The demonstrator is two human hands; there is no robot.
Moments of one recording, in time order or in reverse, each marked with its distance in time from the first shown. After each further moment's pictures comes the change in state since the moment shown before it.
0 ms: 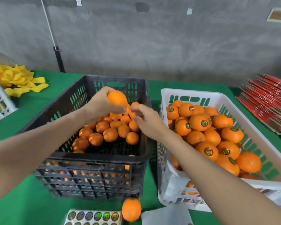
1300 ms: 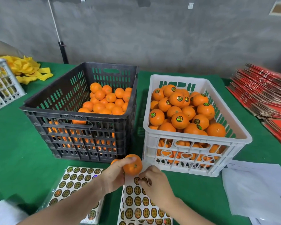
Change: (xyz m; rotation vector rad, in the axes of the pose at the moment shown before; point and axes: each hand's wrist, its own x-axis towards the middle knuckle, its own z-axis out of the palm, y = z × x) left_hand -0.221 -0.071 0.170 -0.806 -0.307 -0.749; right_hand -0.260 0.099 0.087 -0.129 0.013 0.111
